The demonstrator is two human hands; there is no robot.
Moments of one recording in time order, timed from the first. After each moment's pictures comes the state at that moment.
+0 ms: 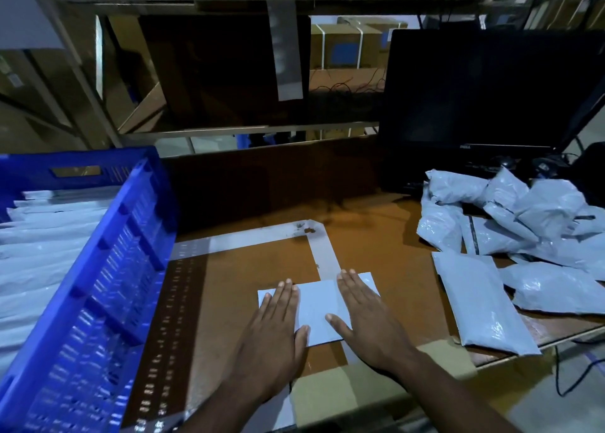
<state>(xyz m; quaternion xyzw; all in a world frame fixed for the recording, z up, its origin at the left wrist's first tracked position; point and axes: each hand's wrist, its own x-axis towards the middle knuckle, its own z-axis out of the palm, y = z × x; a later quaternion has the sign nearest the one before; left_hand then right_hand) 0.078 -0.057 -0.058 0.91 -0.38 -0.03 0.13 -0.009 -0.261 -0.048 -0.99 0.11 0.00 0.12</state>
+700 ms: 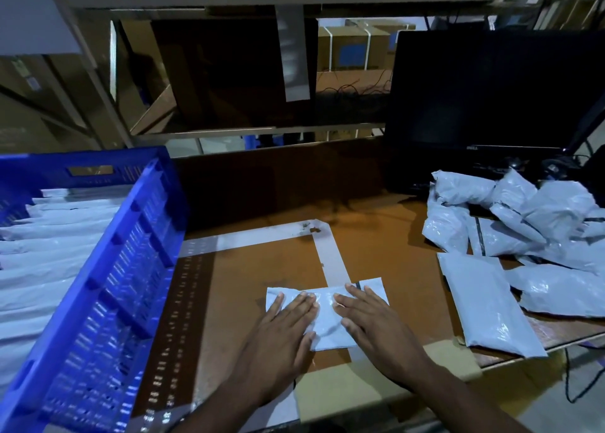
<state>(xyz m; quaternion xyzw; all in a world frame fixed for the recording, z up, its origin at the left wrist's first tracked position) 0.079 -0.046 -0.057 0.87 -0.49 0.01 0.11 -0.023 -0.269 -0.046 -0.98 0.01 -0.07 0.21</state>
